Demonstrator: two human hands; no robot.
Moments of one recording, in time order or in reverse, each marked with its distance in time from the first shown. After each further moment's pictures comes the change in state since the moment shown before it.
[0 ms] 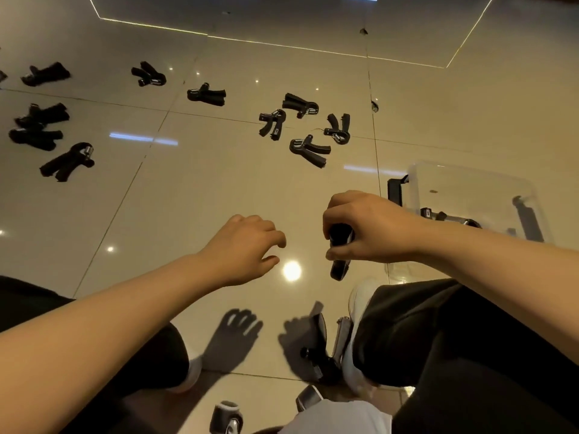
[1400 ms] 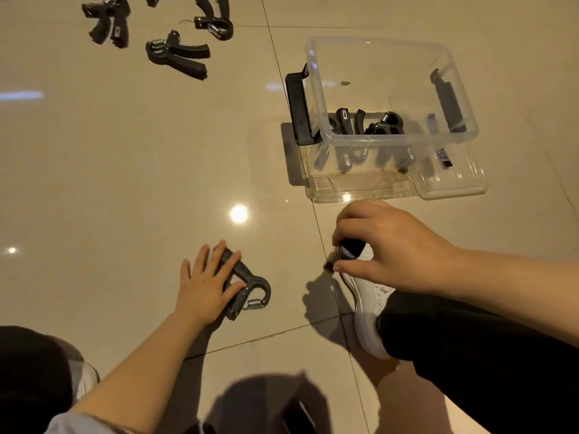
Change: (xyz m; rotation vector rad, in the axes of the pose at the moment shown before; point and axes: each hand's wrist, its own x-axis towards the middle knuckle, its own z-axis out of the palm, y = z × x) left_hand 0.034 0.075 0.289 -0.129 -0.266 -0.075; right_hand -0.141 0.100 0.139 0.170 0.081 0.316
